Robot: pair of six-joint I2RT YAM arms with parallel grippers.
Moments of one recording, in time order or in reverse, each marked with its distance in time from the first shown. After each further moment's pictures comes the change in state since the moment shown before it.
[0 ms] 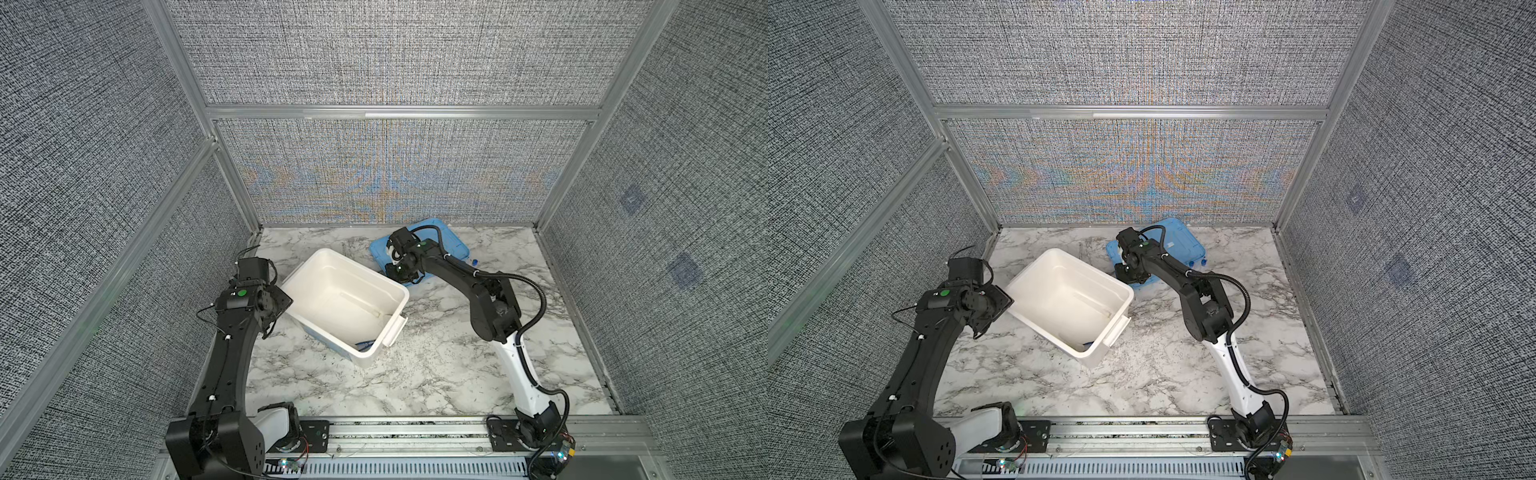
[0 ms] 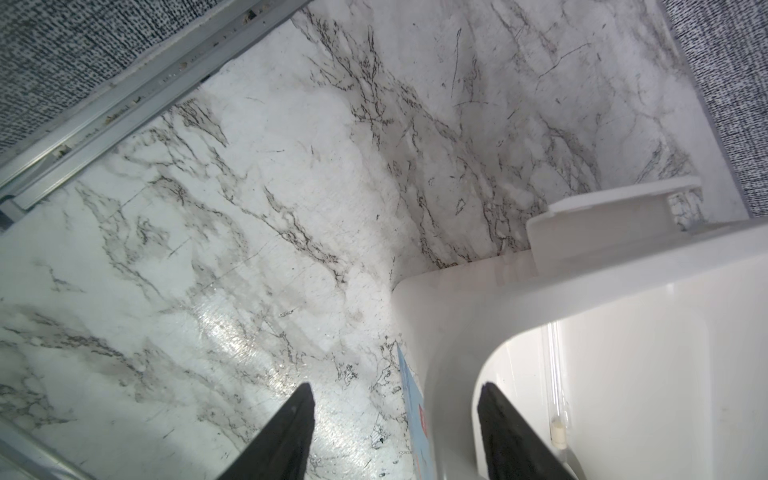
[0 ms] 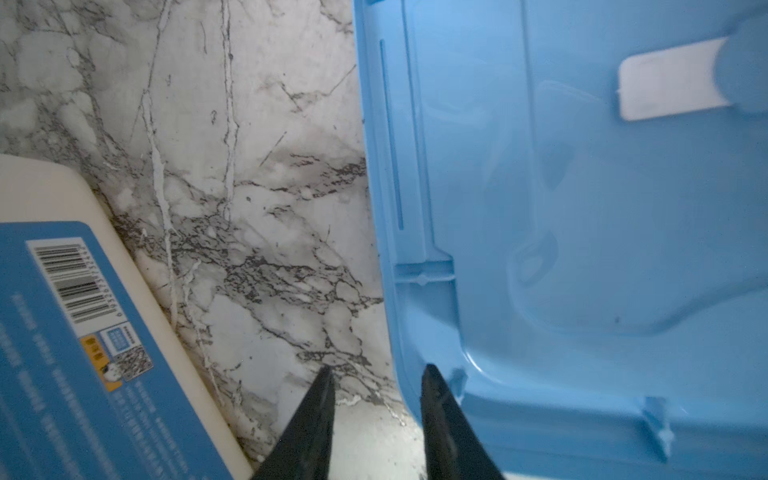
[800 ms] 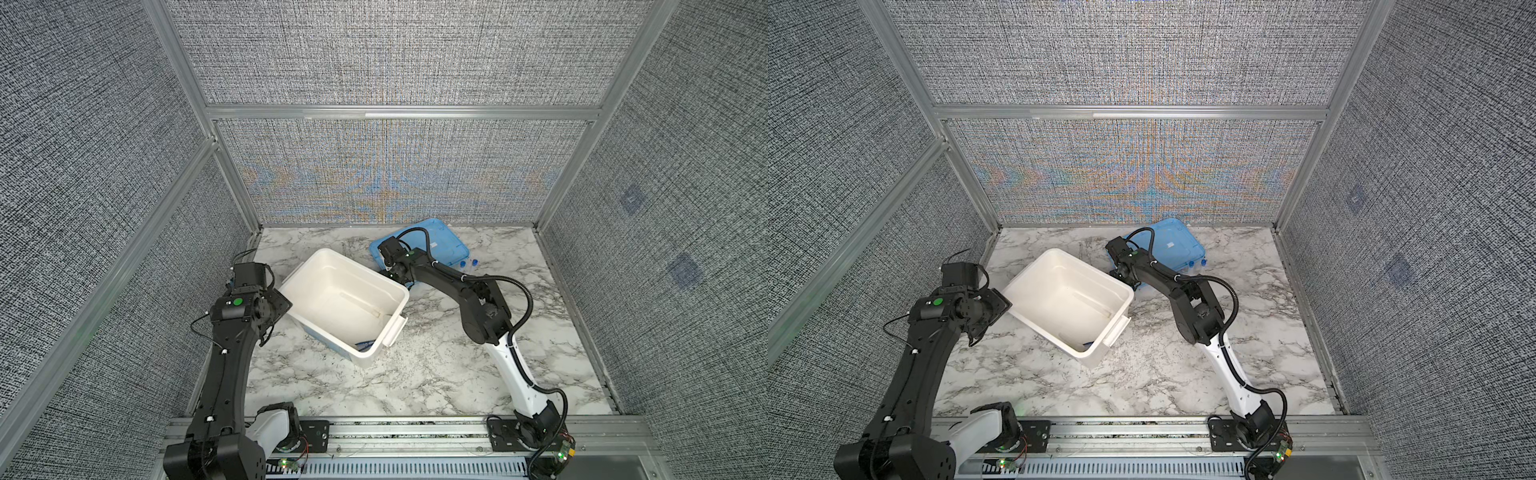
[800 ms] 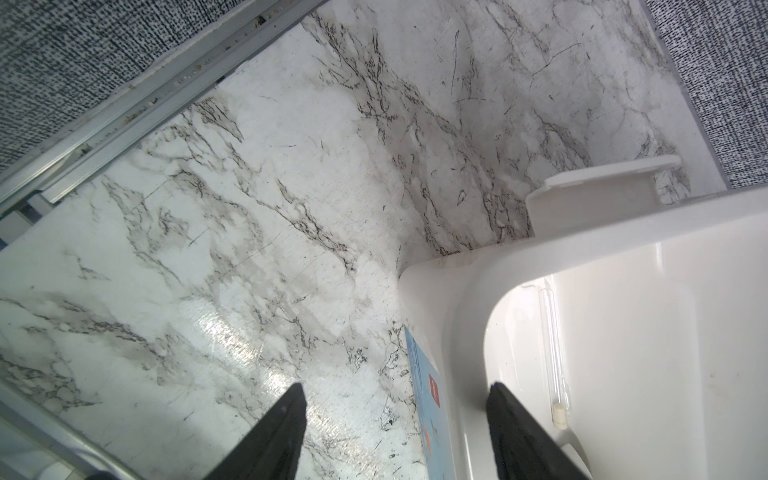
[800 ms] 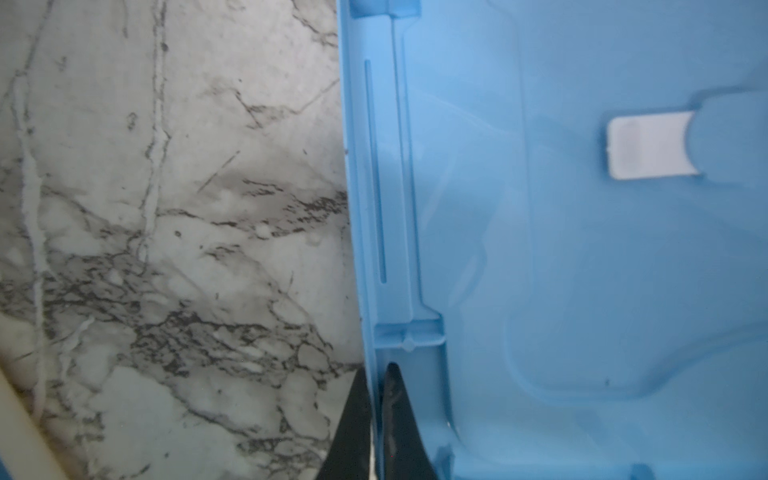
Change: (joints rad) left arm 0.005 -0.078 -0.019 -0.048 0.005 0.024; right arm 0.057 0.050 -0.004 0.070 0.248 -0.044
